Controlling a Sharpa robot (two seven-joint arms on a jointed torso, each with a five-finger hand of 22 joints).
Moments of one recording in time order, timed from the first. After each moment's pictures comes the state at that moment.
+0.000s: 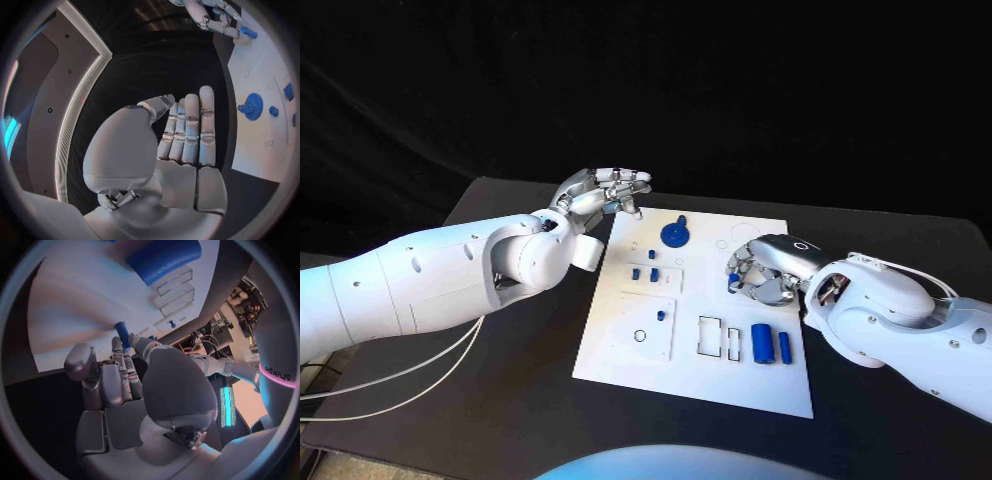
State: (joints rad) left arm 1.08 -0.94 0.07 1.54 -0.01 -0.23 0.44; left_hand 1.38 -0.17 0.56 0.01 0.18 0.93 0.18 0.31 0.24 0.98 0.11 0.48 0.13 1.05 0.03 1.08 0.38 0.18 1.03 0.12 0.83 0.50; right arm 1.18 -0.77 -0.10 1.61 -1.60 -0.26 -0.17; right_hand 1.33 -0.12 0.51 0.06 0.06 0.96 0.17 0.24 0.25 1.12 0.10 0.21 0.07 1.46 0.02 1.34 1.11 0.12 1.35 0.11 1.01 1.27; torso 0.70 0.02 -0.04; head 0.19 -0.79
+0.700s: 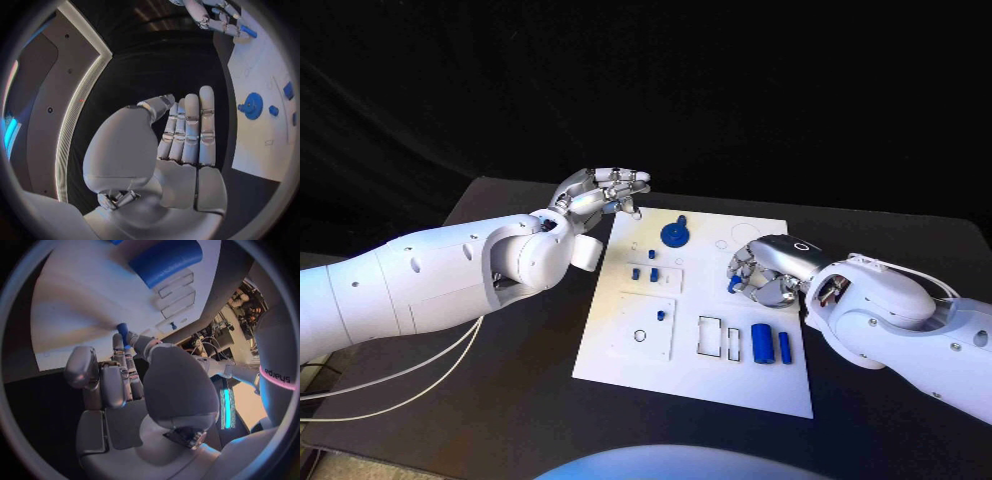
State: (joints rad) left arm 1.08 -0.94 0.07 1.54 -0.01 -0.23 0.44; left_hand 1.38 -0.17 0.56 0.00 0.18 0.93 0.18 0.31 0.24 0.98 0.11 0.48 0.13 1.05 0.03 1.08 0.38 0.18 1.03 0.12 0.83 0.50; right arm 1.17 -0.78 -0.10 1.62 -1.63 -0.26 -0.18; right_hand 1.33 -0.11 0.60 0.02 0.05 1.02 0.14 0.29 0.28 1.22 0.06 0.19 0.08 1.46 0.00 1.37 1.15 0.12 1.37 0.09 1.08 1.31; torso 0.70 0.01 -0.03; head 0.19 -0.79
